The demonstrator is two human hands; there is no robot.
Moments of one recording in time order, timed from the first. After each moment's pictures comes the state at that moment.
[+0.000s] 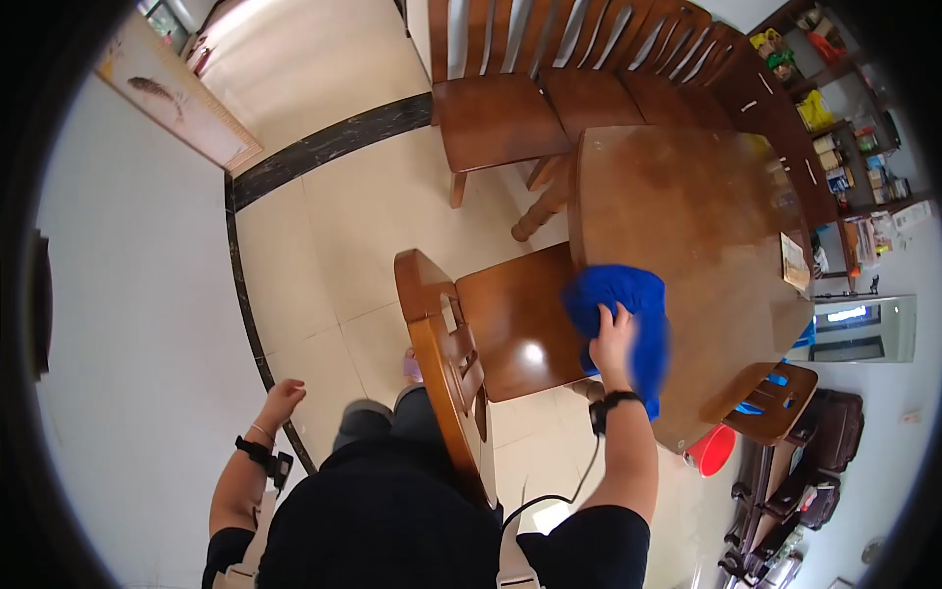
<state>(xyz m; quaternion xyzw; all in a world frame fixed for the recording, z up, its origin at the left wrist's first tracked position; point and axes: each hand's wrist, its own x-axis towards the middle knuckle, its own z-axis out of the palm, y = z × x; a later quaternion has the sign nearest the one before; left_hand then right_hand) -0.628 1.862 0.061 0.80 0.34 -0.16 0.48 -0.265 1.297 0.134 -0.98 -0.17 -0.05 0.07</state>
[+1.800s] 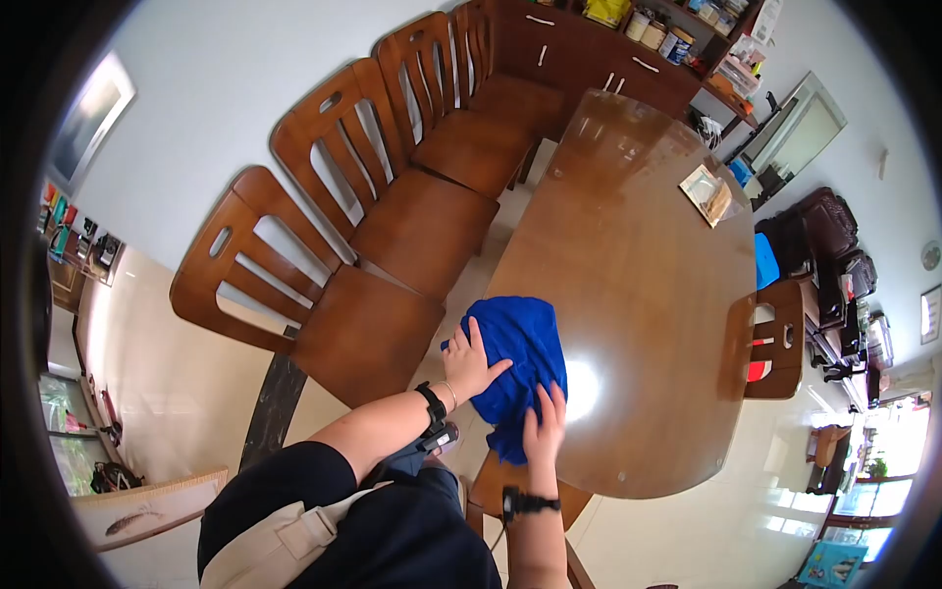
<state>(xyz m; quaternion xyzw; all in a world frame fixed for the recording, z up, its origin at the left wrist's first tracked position) 0.123 1.509 0.130 0.94 -0.26 -0.07 0.22 -0.049 1.427 0.165 -0.87 0.28 -0.25 0.32</state>
